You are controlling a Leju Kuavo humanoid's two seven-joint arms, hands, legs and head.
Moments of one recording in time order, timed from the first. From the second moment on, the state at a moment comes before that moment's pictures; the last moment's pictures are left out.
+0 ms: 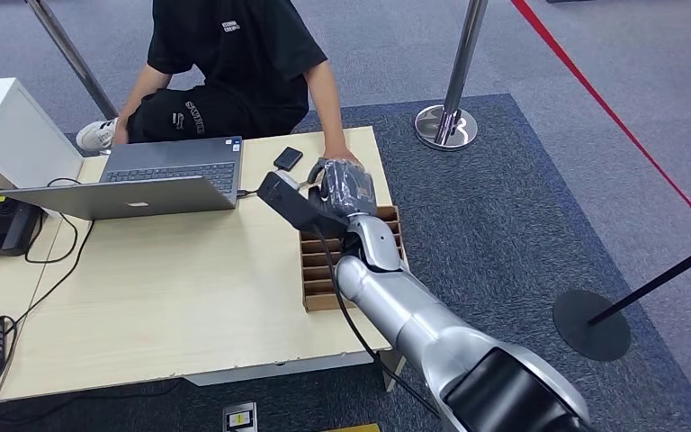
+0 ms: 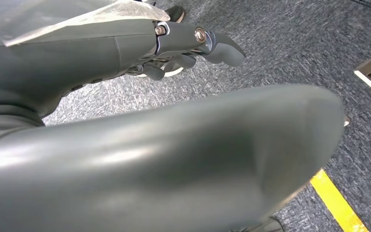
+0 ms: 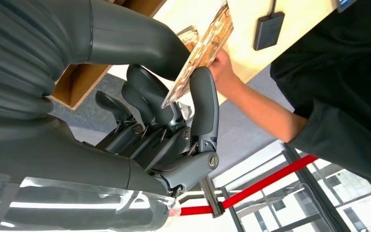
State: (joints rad) left arm -0.11 -0.25 1.13 -0.20 -1.36 0.43 -0.15; right arm -0.93 0.35 0.70 -0.34 0.66 -0.65 0.01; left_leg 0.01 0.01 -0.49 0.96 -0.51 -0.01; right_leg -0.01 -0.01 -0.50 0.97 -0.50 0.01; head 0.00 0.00
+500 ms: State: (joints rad) left arm -0.12 -0.25 1.13 -0.20 -1.36 0.44 -0.15; right arm -0.93 0.35 0.66 -0.30 0.69 -0.67 0.02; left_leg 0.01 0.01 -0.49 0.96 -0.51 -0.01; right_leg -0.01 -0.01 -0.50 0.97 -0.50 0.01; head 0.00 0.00
